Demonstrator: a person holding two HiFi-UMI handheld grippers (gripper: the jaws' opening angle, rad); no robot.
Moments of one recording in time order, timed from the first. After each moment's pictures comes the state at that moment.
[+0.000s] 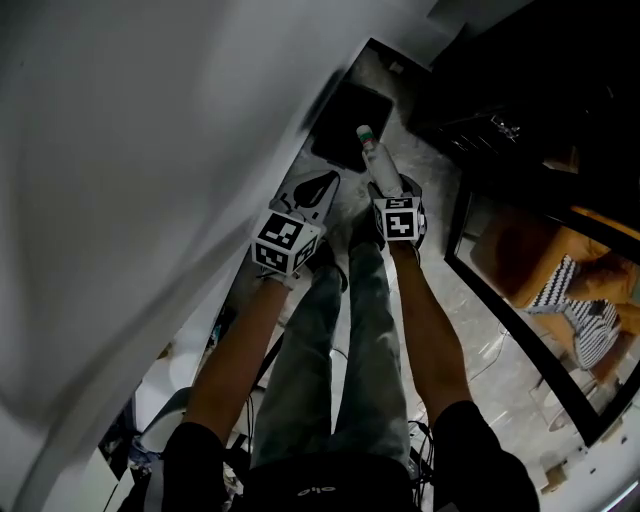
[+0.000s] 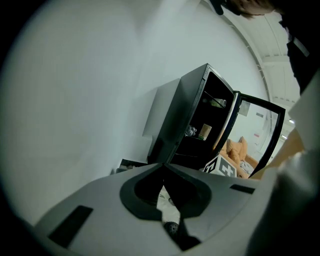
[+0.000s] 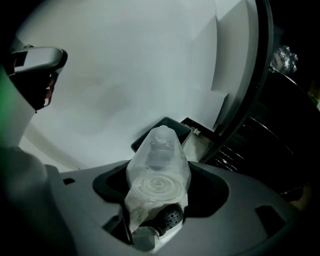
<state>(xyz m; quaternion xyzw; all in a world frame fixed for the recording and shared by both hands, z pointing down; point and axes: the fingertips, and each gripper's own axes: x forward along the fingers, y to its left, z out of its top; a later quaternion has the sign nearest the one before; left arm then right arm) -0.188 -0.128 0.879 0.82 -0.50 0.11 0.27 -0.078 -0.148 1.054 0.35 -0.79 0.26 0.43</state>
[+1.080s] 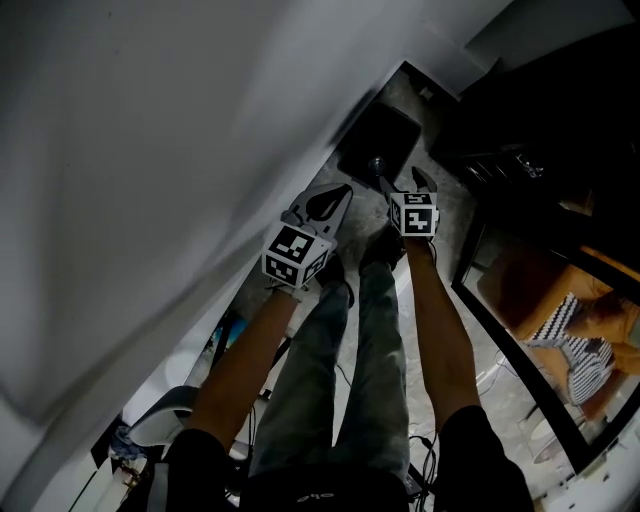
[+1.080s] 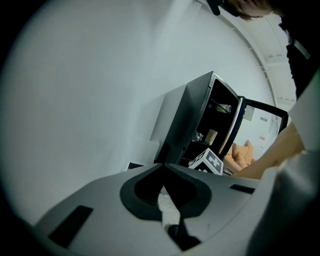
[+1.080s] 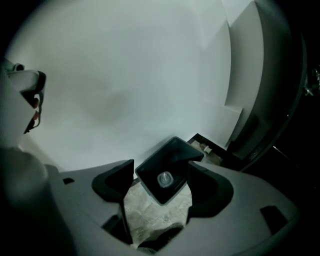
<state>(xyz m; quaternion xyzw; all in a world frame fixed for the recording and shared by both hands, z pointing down) -0.228 -0.124 0.866 0.80 -0.53 0.10 0.26 -0.144 -0.204 1.034 0.32 -0.84 0.23 0.38</state>
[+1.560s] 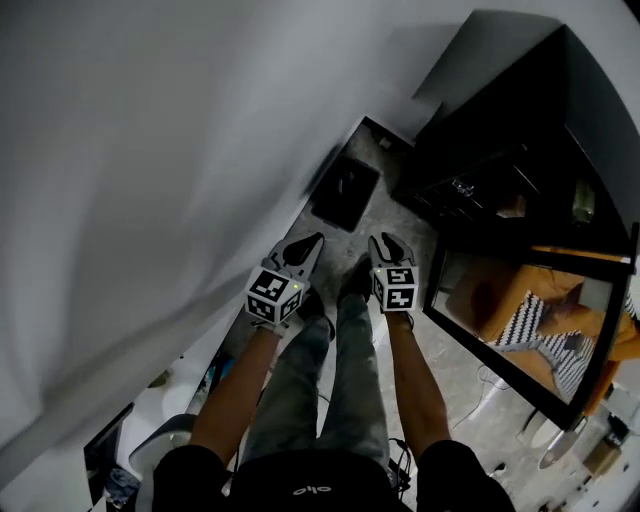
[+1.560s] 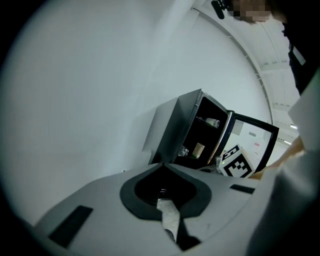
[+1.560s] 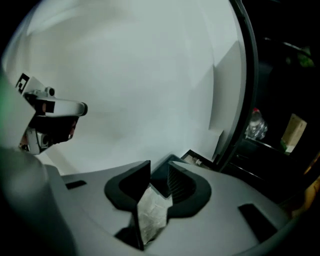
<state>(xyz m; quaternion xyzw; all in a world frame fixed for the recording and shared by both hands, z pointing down) -0.210 -0.090 0.762 0.81 -0.52 0.07 0.25 -0.089 -0.138 0.860 0.36 -0.85 0.21 0.31</state>
